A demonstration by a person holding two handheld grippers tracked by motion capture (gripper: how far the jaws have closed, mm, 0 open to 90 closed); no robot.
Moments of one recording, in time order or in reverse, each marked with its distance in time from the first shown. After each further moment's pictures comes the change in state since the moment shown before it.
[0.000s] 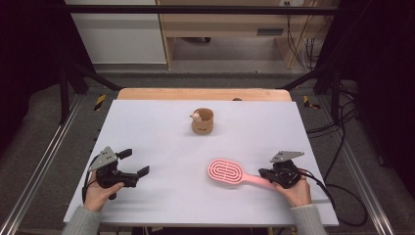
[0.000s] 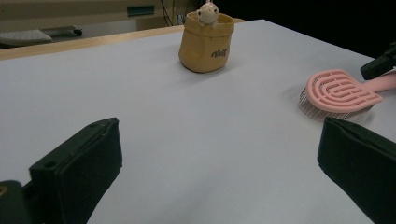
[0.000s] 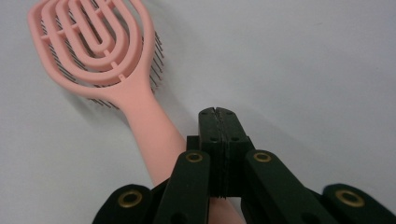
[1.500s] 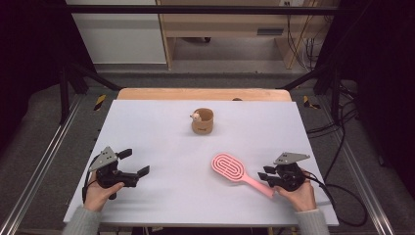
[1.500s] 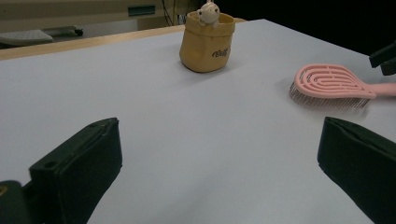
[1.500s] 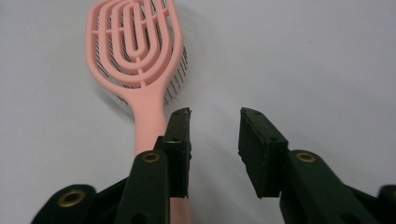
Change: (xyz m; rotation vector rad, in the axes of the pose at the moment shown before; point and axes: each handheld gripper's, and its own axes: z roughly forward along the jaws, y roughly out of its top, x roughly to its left) left arm 0.000 0.000 0.001 0.003 0.004 0.002; right arm 0.007 0.001 -0.018 -0.057 -0.014 -0.032
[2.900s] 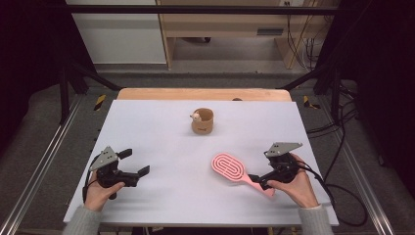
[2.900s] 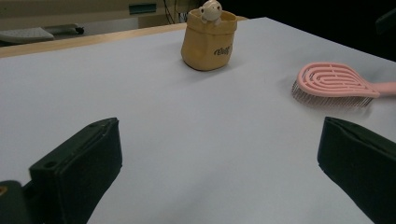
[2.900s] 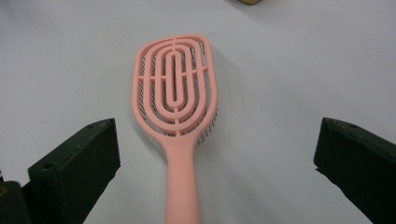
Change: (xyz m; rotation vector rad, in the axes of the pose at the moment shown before) left arm 0.001 -0.001 0.001 0.007 0.005 -0.003; right arm 0.011 0.043 -0.005 0.004 0.081 -0.128
